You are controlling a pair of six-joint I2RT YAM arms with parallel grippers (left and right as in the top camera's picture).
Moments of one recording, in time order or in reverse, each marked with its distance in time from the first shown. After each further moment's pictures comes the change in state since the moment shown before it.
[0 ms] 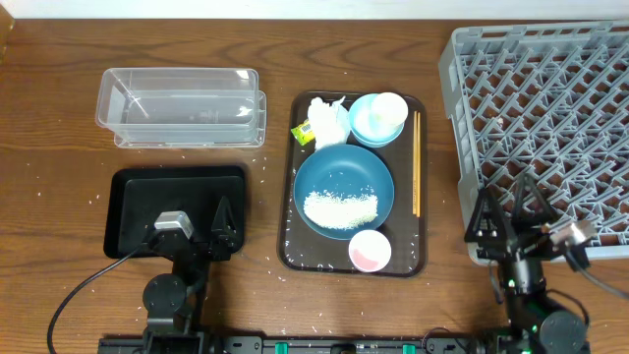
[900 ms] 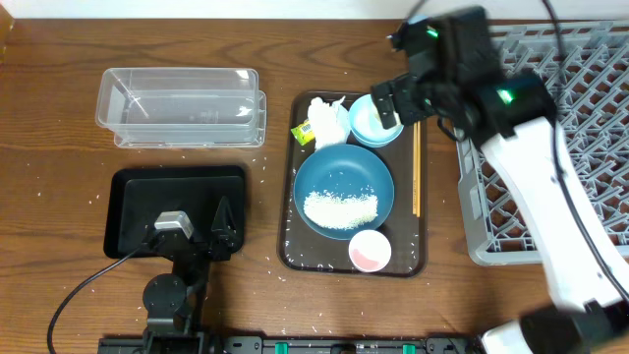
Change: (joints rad) left arm 0.000 0.000 0.000 0.000 0.000 0.000; right arm 0.362 1.503 1.745 -1.589 0.164 -0.698
